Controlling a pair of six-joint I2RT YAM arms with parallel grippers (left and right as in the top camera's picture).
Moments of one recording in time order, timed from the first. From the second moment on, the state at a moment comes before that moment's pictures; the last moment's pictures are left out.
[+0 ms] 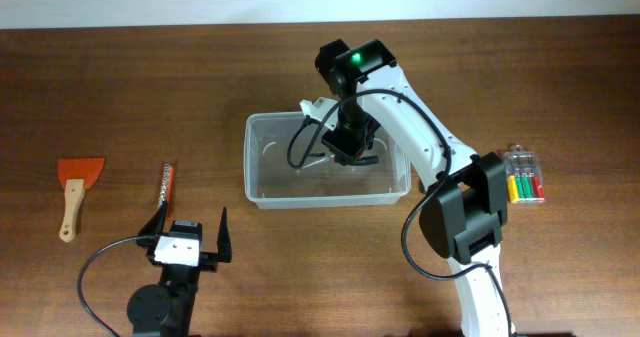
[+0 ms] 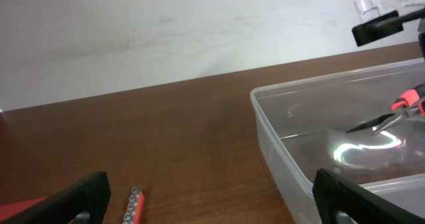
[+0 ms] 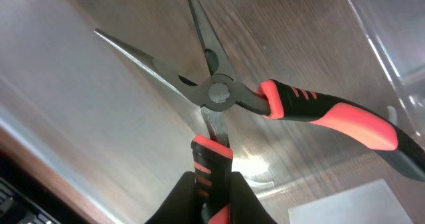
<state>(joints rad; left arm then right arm) 0.03 0.01 0.03 -0.11 0.12 0.13 0.49 2.28 2.14 -1.51 -0.18 -0.43</state>
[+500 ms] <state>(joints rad) 0.03 0.01 0.03 -0.11 0.12 0.13 0.49 2.28 2.00 -1.36 -0.18 -0.43</state>
